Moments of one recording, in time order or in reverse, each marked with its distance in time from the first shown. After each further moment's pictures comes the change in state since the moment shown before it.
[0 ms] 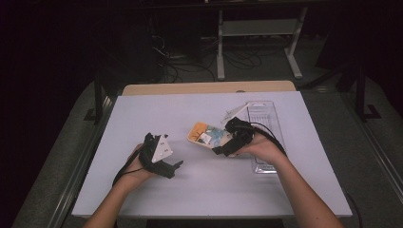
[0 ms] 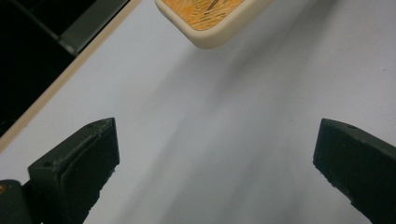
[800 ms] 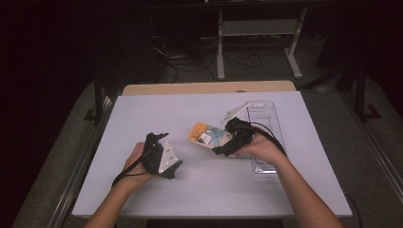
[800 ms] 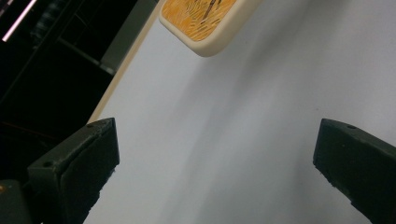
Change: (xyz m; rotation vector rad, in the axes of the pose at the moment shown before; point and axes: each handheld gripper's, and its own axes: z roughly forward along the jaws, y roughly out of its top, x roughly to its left) left arm -0.013 0.004 0.000 0.013 0.132 0.218; right arm 0.000 0.000 0.000 0.000 -0.004 -0.007
